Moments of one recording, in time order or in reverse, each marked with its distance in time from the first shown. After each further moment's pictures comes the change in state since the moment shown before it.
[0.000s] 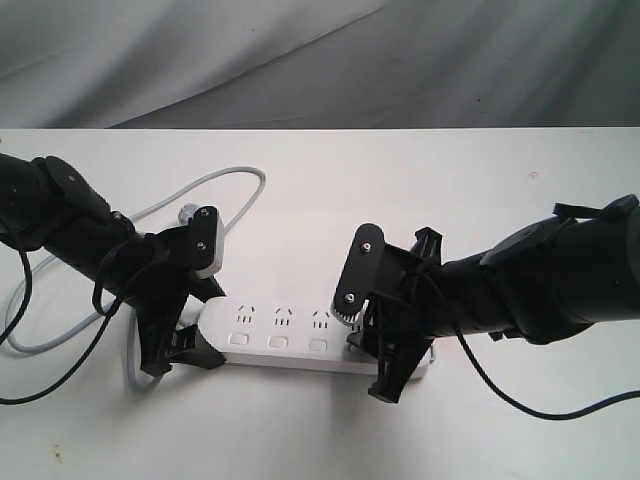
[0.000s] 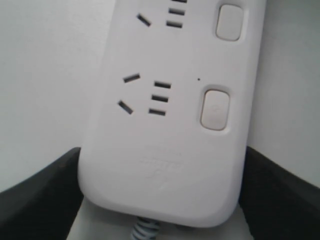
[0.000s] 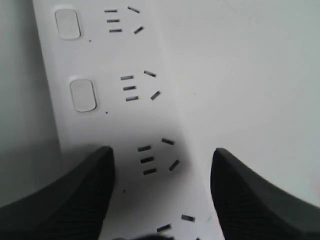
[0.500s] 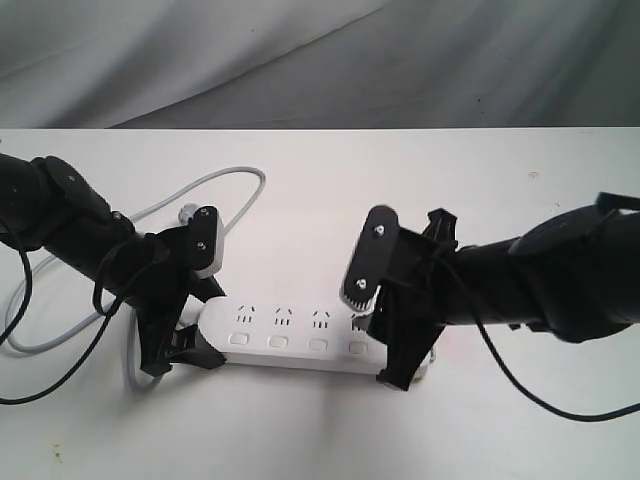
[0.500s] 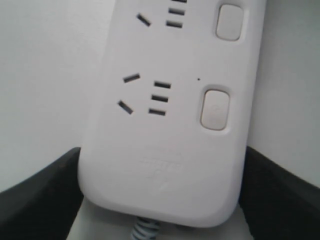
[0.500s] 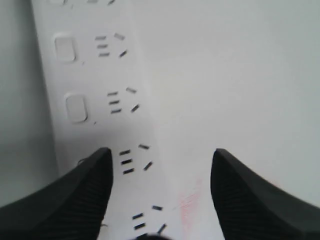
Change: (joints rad) left arm 0.000 0.000 0.000 0.000 0.000 0.000; right arm 0.000 -0.139 0.023 0.010 -0.010 -0.004
